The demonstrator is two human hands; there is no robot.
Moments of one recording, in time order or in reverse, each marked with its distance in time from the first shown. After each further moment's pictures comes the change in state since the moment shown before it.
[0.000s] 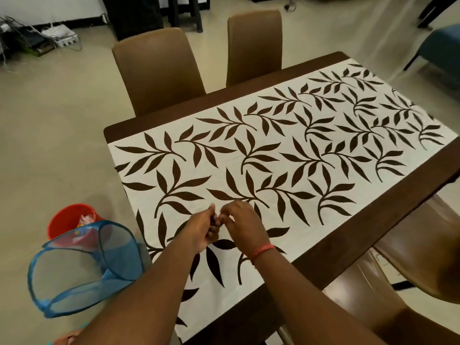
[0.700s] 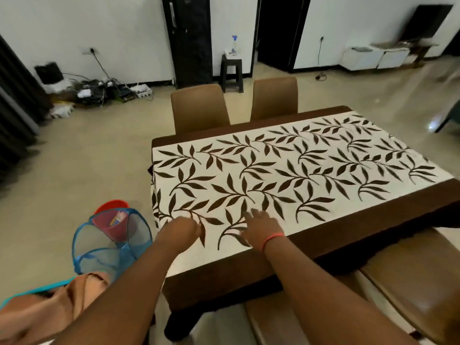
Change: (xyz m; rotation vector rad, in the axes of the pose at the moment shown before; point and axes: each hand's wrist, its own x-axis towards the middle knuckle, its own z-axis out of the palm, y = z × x) left_hand -0.153 -0.114 -0.001 1.530 0.588 0.585; right_hand -0.128 0.034 -0.095 -0.576 -0.382 -0.028
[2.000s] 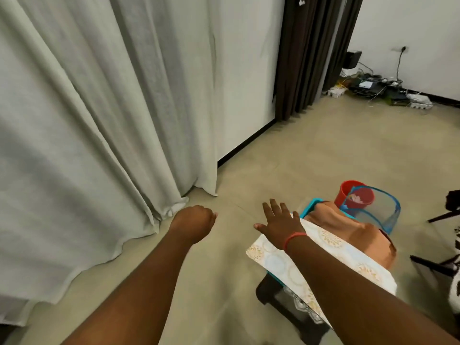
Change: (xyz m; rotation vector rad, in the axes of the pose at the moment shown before) left_hand -0.732 -0.540 0.073 0.063 0.226 -0.849; right_hand -0.322 -0.753 0.184 -0.240 -0.059 -0.912
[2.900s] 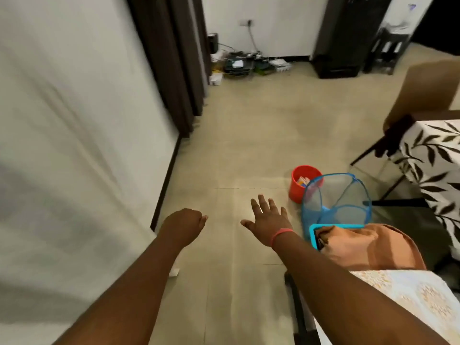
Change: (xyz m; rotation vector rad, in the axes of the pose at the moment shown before) left_hand 0.548 -0.082 -0.041 -0.007 -0.043 0.610; right_hand 0.399 0.038 -0.091 0.250 0.060 0.585
